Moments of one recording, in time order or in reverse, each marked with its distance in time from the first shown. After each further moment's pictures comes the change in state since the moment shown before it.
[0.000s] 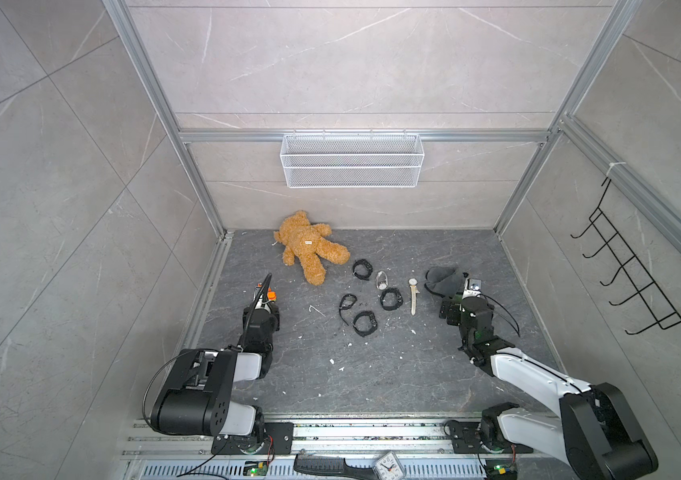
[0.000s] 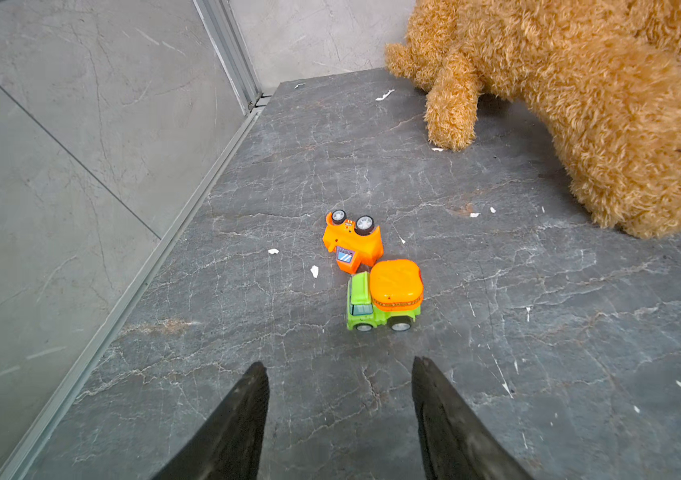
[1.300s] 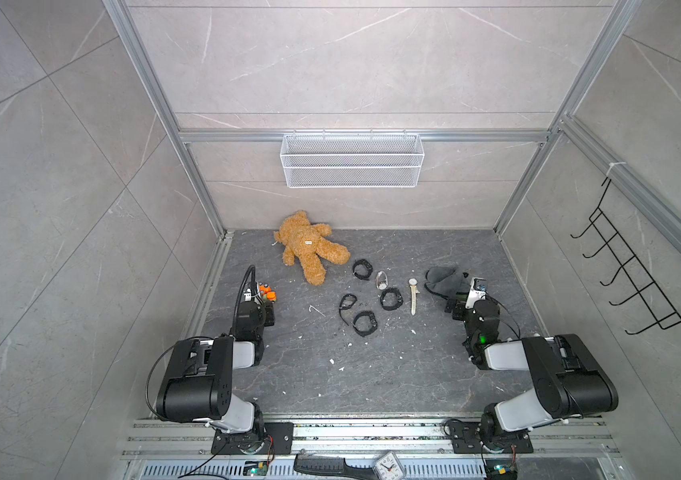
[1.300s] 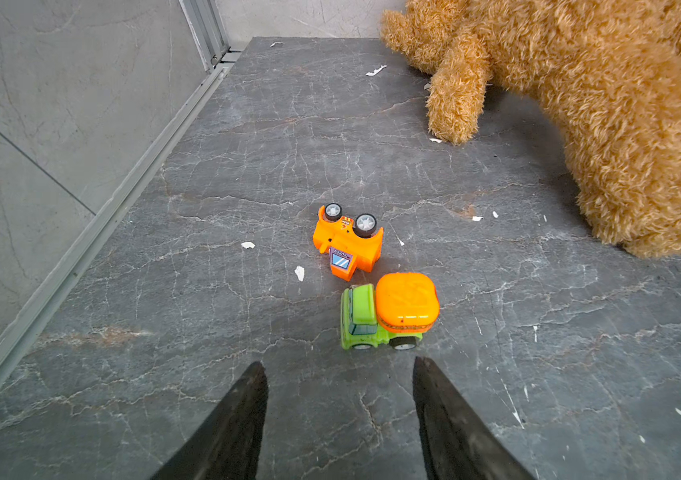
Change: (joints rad) left arm 0.136 0.077 0.088 -0.090 0.232 -0.074; right arm -0.189 0.316 -0.075 0.567 -0.220 -0.097
